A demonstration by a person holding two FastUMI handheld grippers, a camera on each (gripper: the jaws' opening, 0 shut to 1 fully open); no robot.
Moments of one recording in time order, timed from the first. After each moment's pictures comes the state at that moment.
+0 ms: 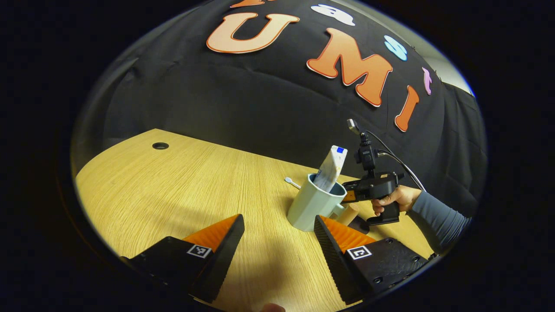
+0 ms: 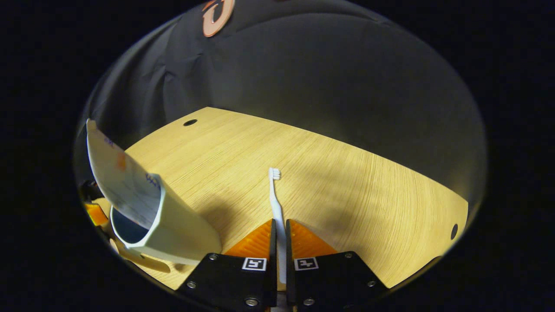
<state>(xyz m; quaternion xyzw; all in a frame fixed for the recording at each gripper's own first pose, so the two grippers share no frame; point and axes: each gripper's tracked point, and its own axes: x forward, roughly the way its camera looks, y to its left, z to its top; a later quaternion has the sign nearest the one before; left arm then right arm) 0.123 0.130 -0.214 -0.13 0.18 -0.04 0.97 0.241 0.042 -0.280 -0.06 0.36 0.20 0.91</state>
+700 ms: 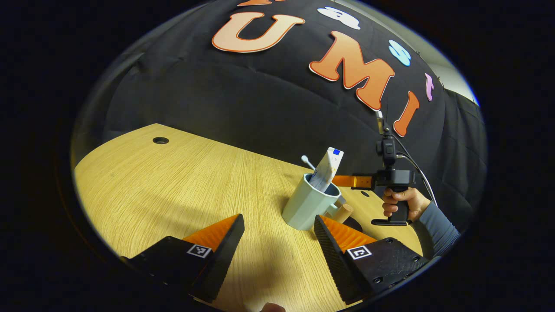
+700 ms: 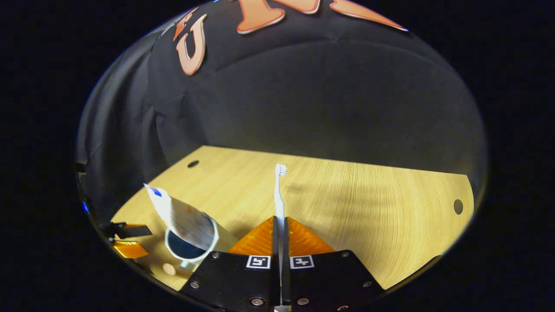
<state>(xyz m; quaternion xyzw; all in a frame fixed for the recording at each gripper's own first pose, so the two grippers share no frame) 0.113 0.126 -0.206 -0.15 0.18 -0.04 0.97 0.253 0.051 -0.229 0.05 0.27 0.17 0.95</state>
